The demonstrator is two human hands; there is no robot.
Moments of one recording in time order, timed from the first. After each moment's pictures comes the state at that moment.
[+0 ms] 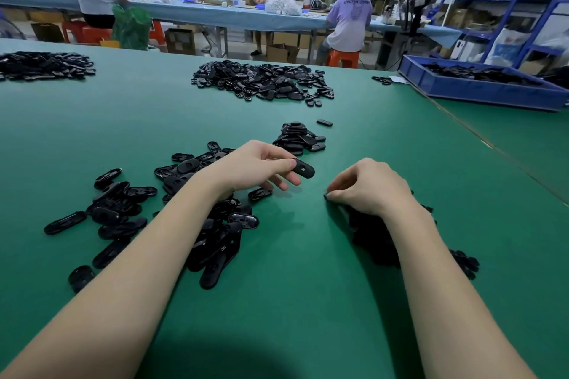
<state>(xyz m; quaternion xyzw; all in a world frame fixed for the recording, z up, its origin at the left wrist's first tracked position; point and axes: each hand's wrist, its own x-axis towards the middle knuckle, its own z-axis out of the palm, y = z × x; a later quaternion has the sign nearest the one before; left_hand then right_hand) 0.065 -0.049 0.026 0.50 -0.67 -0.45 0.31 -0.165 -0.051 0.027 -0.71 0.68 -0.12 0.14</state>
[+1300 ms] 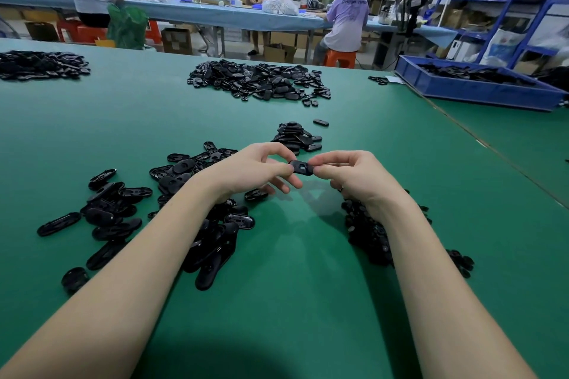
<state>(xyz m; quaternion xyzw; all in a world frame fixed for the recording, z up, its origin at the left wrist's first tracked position) 0.058 -0.048 0.025 0.50 -0.66 -0.47 0.30 -0.152 -0.045 0.032 -0.61 0.55 -0.36 0.45</state>
